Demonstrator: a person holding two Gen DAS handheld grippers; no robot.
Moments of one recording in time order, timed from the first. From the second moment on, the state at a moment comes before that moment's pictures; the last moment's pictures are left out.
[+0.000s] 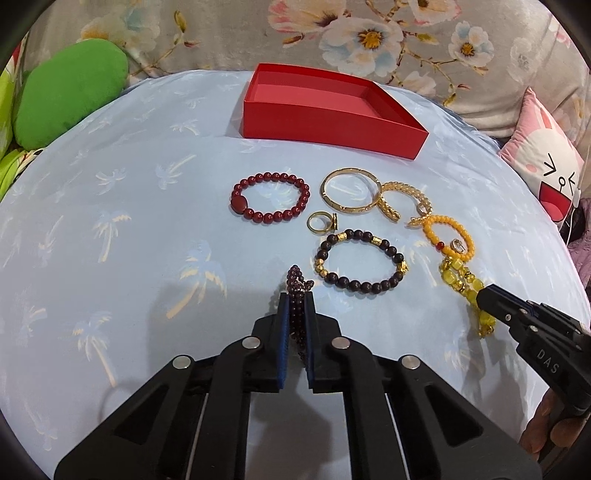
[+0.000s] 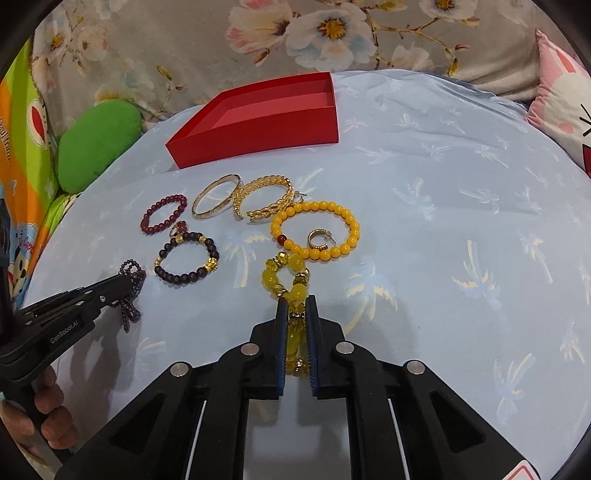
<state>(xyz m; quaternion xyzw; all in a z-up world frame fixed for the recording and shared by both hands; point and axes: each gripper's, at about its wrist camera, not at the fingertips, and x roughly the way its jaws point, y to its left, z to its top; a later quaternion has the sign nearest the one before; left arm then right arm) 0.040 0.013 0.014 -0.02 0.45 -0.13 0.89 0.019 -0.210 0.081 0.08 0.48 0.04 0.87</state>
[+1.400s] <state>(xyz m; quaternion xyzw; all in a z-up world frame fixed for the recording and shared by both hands) 0.265 -0.038 0.080 0.01 0.39 -0.14 0.91 0.270 -0.219 0.128 0.13 0.43 0.06 0.89</state>
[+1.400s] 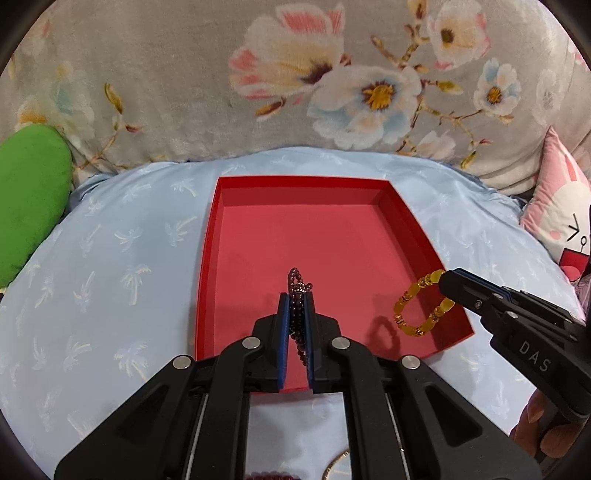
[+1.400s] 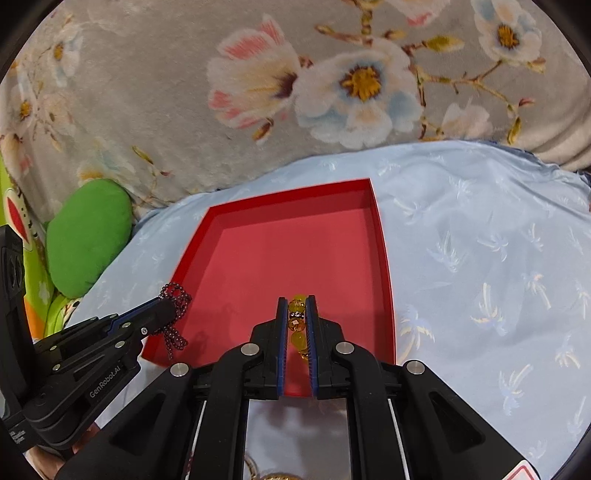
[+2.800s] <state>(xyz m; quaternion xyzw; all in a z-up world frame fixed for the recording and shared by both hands) 0.241 -0.042 0.042 0.05 0.42 -0.11 0.90 0.219 -0.214 0.088 0.06 0.45 0.03 0.89</state>
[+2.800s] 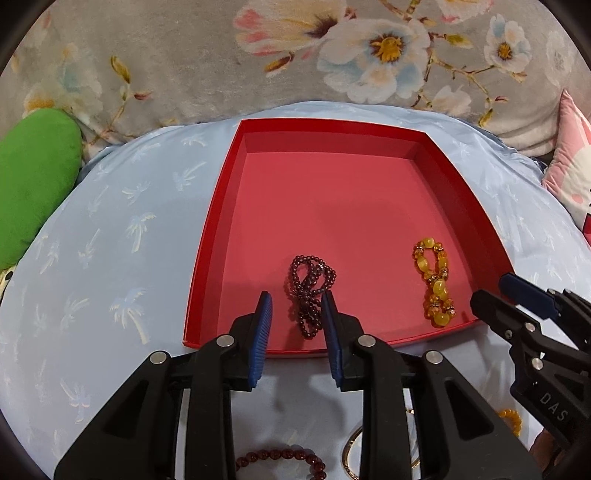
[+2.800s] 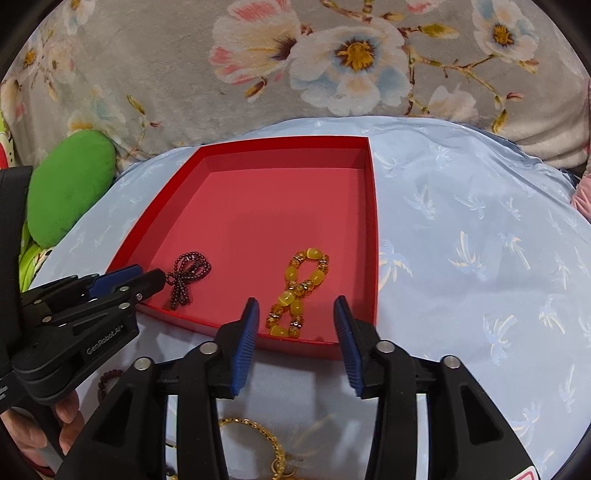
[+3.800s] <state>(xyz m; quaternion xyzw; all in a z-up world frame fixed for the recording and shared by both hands) 0.218 -0.030 0.066 0.01 0.41 -0.13 0.90 0.213 -0.246 0.093 0.04 0.44 0.00 0.90</state>
